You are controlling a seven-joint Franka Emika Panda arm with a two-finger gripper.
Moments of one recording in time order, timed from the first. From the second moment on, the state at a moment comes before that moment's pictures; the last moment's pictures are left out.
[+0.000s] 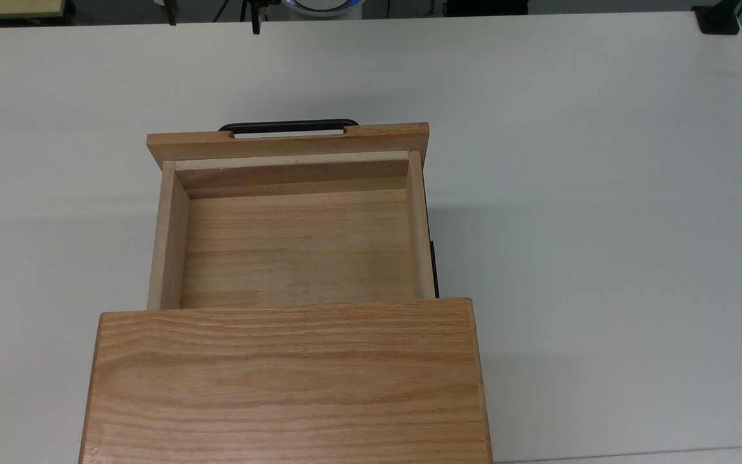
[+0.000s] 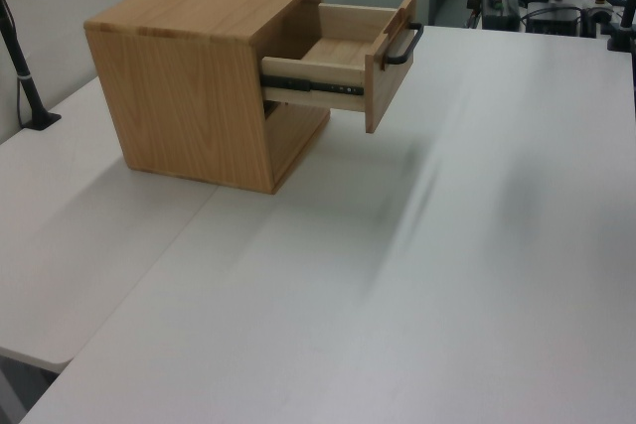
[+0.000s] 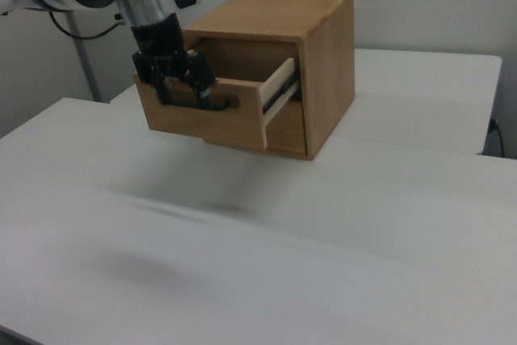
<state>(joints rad) -0.03 -0.04 -0.04 -1.65 -0.09 1.72 -0.05</state>
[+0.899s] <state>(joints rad) 0.00 -0.02 -0.03 -1.65 -0.09 1.64 -0.05</state>
